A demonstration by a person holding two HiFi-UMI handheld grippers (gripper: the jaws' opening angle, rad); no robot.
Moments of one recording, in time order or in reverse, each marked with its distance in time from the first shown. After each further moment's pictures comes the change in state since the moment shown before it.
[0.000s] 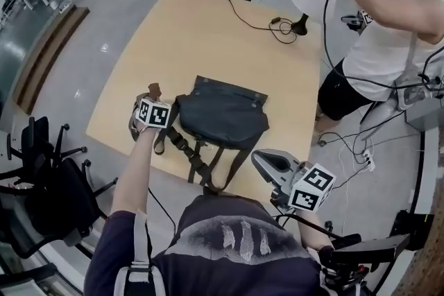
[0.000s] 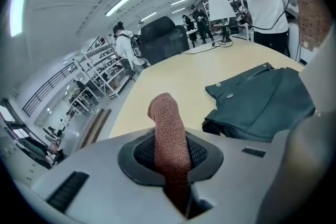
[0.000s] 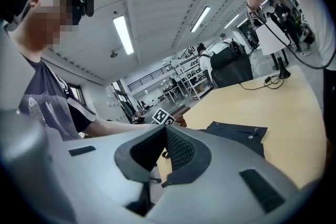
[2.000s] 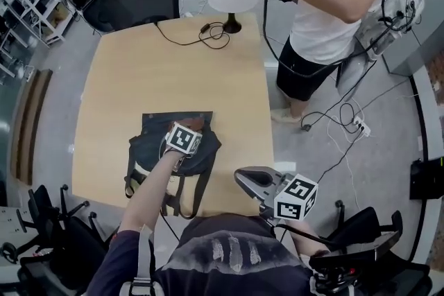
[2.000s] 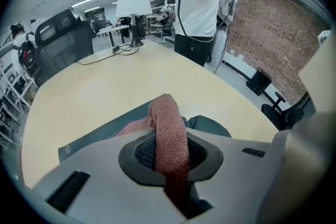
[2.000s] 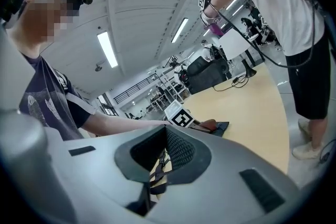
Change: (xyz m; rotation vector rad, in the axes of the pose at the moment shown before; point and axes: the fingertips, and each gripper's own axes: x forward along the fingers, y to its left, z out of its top) left arm -0.027 -0.356 0.125 0.306 0.039 -0.700; right arm -0.105 -0.078 -0.017 0.137 -0.122 -0.141
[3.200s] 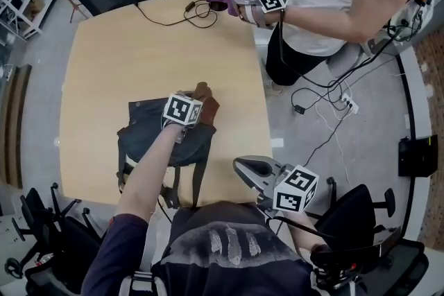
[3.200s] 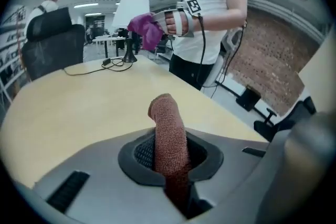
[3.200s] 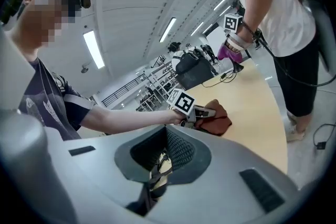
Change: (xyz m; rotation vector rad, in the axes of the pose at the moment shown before) left arm 0.027 0.001 0.073 -0.035 -0.199 -0.145; right arm 0.015 -0.011 -0.015 0.074 0.006 -0.114
